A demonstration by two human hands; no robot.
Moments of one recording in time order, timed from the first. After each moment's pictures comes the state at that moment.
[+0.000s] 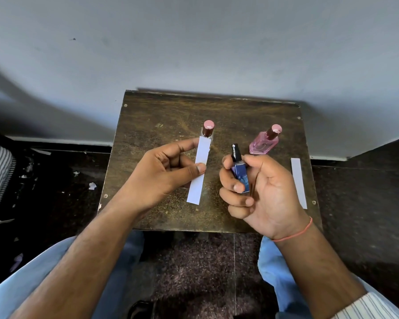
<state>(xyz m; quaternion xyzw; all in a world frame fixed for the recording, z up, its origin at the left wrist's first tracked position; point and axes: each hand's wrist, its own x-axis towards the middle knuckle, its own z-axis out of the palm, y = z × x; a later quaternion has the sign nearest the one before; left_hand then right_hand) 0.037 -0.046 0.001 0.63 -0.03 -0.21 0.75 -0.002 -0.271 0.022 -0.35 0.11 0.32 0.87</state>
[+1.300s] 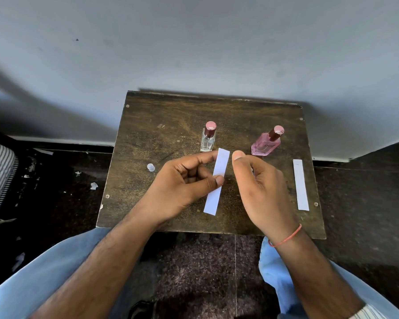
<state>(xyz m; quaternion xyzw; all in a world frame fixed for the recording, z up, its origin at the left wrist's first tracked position) 0.023 -0.068 -0.017 0.62 -0.08 -0.22 0.75 -0.008 -0.251 0.022 -0.86 0.09 -0.04 0.49</state>
